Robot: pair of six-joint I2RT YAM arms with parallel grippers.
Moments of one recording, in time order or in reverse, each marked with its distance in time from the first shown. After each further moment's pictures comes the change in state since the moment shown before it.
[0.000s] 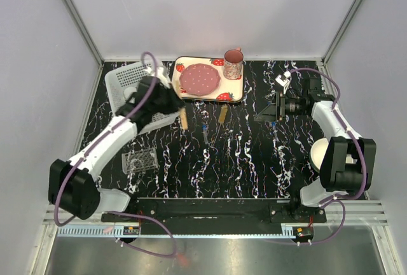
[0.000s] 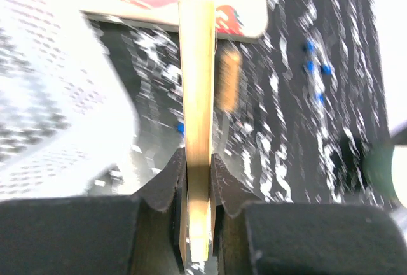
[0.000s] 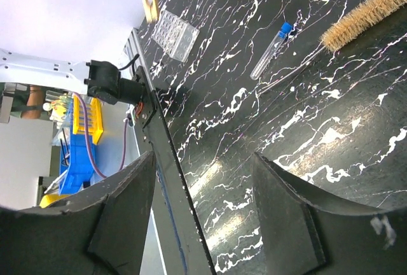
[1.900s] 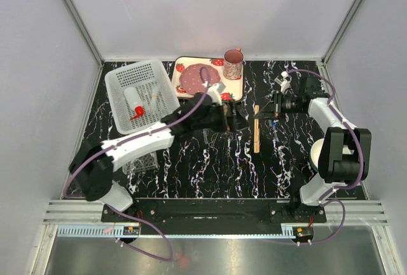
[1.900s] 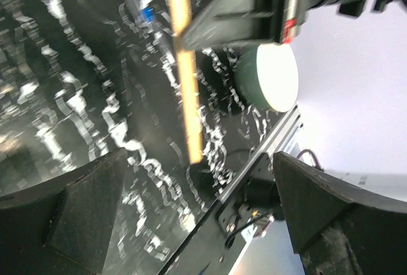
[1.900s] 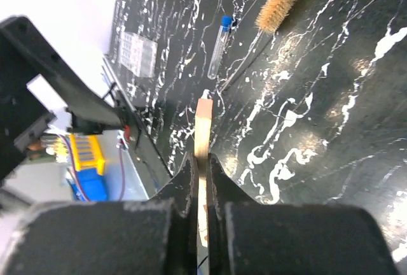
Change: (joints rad) left arm -0.335 0.120 -0.007 0.280 0.109 -0.222; right arm 0.005 0.091 0.059 0.033 0.203 0.174
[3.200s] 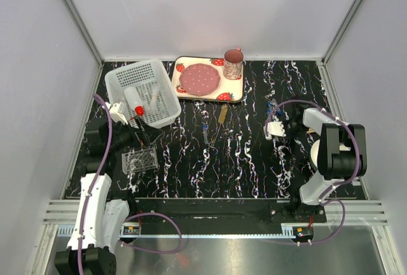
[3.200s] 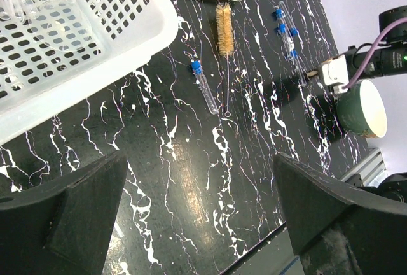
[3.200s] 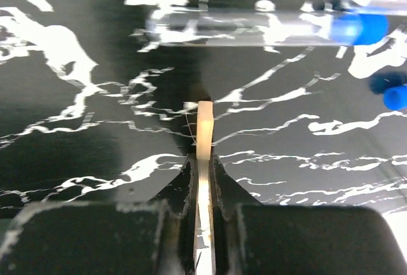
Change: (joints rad) left arm 0.938 -0.786 -0.461 -0.369 0.473 0.426; right arm 0.021 0.019 -0.246 -0.011 1.016 -1.789
